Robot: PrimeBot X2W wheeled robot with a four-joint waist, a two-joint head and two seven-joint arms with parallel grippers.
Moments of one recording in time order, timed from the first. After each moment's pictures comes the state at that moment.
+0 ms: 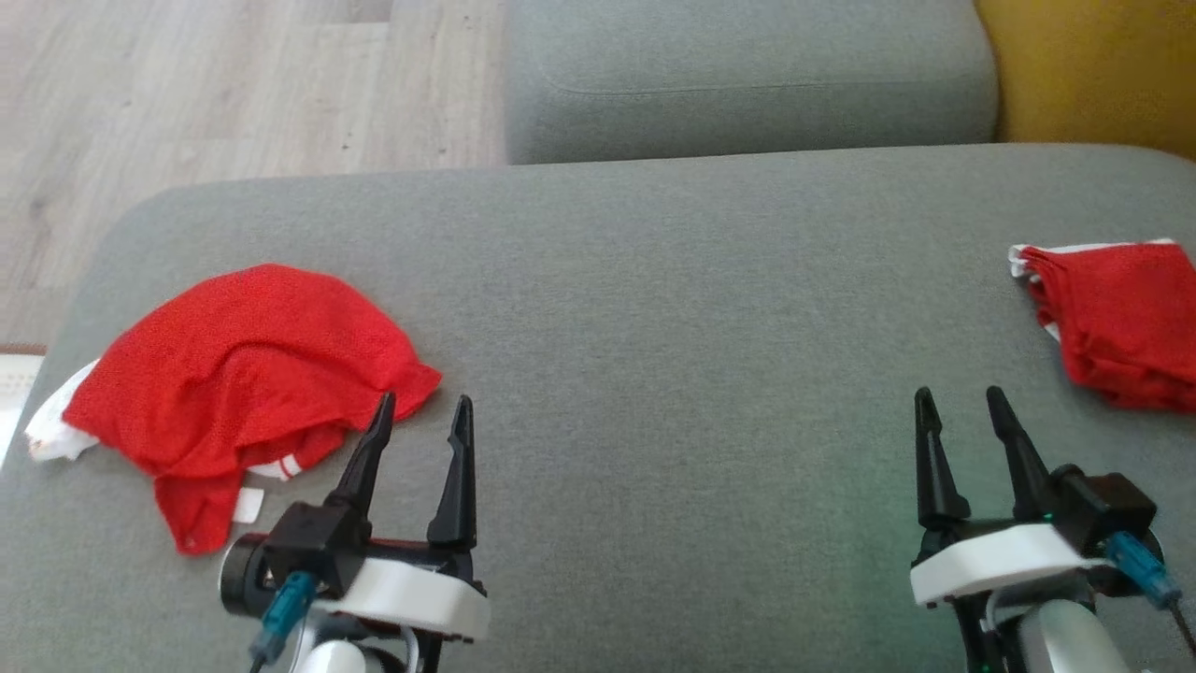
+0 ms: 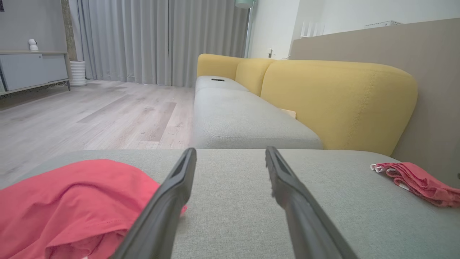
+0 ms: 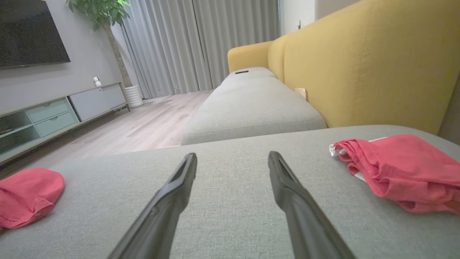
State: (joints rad) left arm 0.04 0.05 -0.32 0.04 -0.18 0.10 -0.26; right arm -0.03 -0.05 0.01 0.29 0.18 0.12 -0.23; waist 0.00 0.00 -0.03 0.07
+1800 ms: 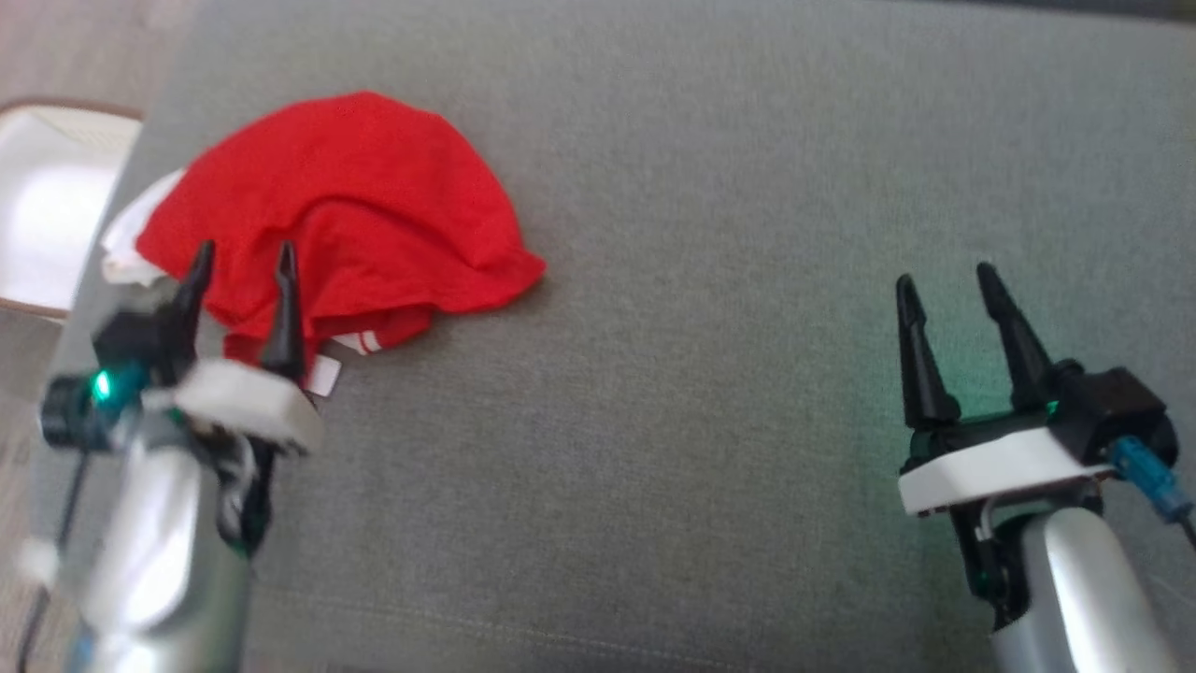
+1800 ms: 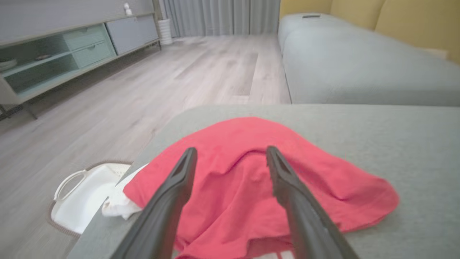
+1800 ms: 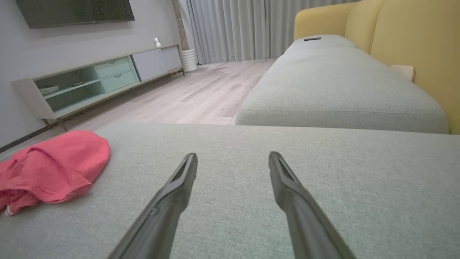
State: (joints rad) left arm -0.32 0.15 -0.08 0.39 -0.14 -0.02 -0.24; right arm -0.13 -0.05 0.05 0.12 0.11 0.12 -0.12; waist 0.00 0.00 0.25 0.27
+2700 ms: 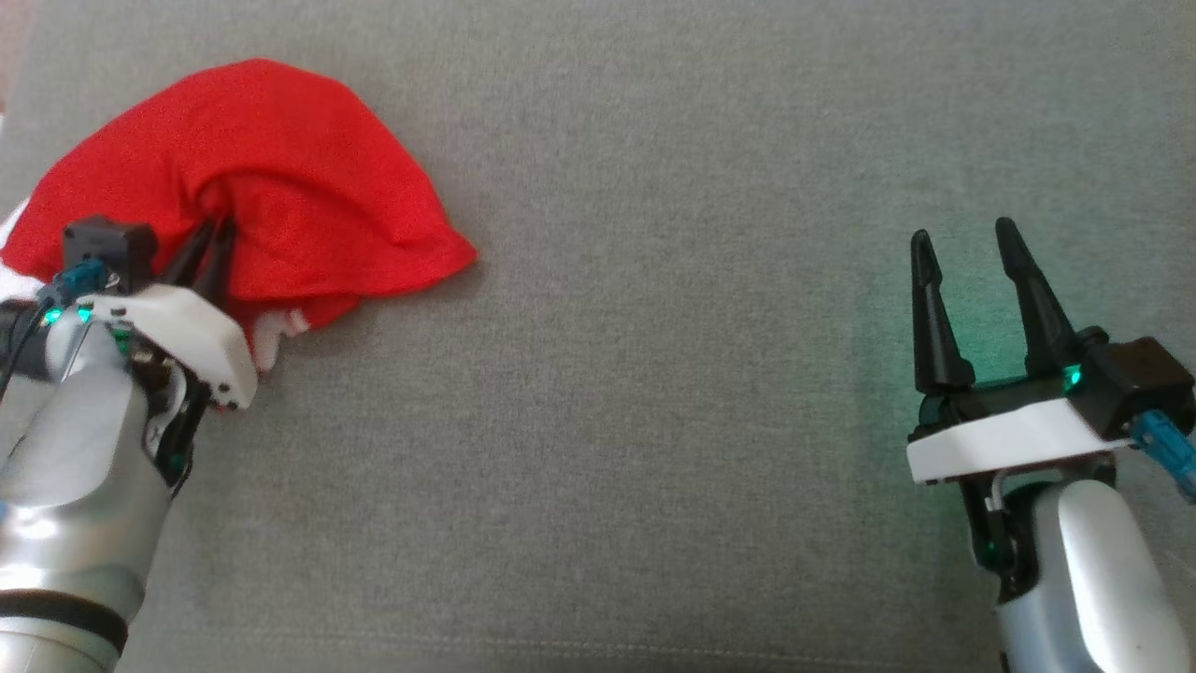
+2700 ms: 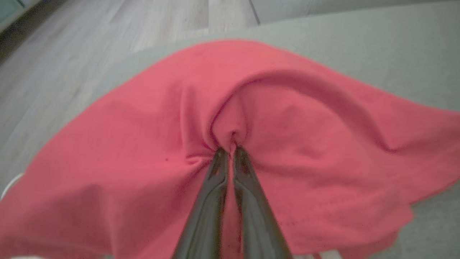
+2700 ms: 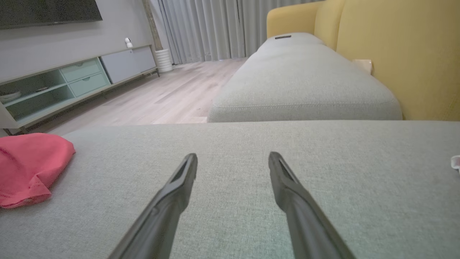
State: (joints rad) left arm -0.69 0.38 -0.47 0.89 -0.42 -0.13 -0.20; right arm -0.18 -0.05 0.04 0.06 0.11 0.12 -0.11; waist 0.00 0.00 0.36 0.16
